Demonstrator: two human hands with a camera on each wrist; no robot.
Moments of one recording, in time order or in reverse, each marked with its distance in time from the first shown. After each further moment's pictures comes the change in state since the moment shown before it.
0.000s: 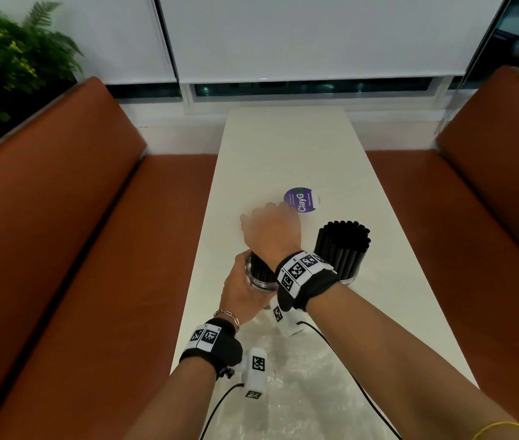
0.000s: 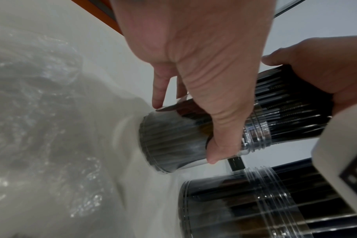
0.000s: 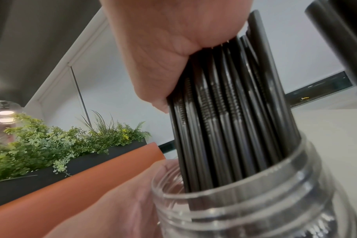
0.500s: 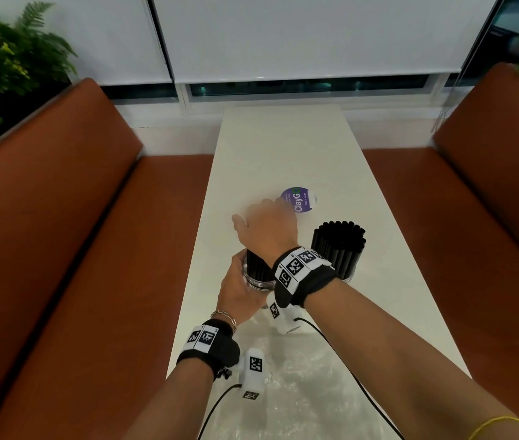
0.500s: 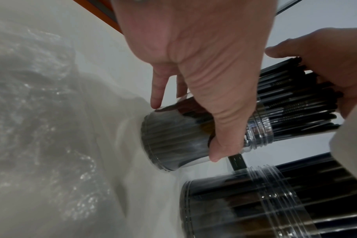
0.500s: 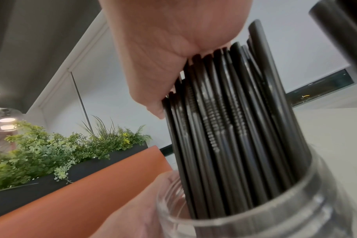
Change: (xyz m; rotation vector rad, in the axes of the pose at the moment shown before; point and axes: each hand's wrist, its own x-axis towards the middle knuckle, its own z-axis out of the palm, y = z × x) left_hand 0.006 -0.003 0.003 0.015 0.012 -0.005; right_hand 0.008 0.006 -0.003 0.044 0.017 -0.014
